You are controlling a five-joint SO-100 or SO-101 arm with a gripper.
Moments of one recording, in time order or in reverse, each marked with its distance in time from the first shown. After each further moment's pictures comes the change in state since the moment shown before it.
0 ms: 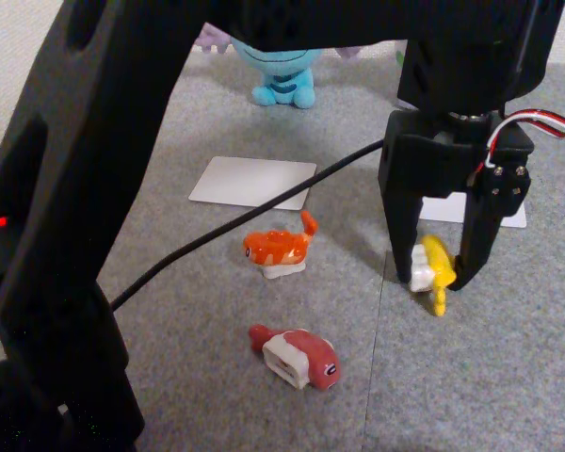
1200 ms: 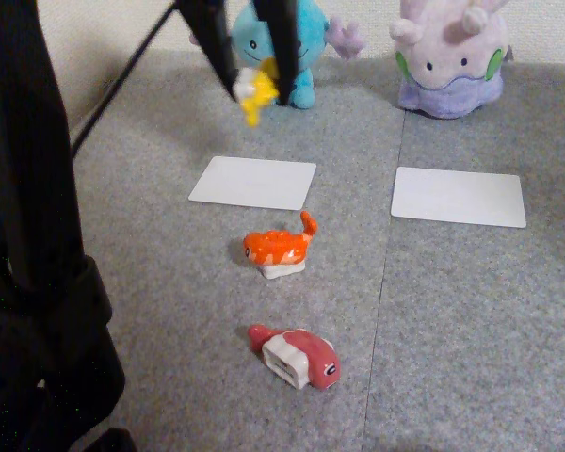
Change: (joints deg) arm -35.2 24.9 0.5 9.2 45.4
